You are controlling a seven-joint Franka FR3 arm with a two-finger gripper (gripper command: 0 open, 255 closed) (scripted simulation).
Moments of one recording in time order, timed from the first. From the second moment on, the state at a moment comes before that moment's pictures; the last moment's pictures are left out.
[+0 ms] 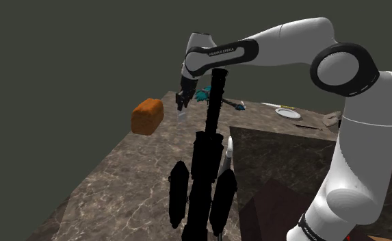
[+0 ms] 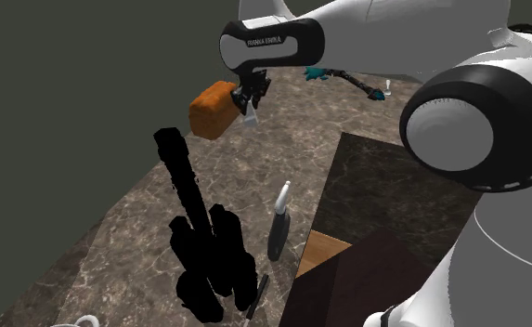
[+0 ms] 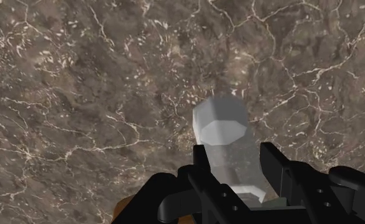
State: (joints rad) arm 0.04 0.21 0.05 -1.69 0.00 2.11 -0.18
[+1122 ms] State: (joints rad) arm 0.16 -0.09 0.15 -2.00 -0.02 2.13 0.04
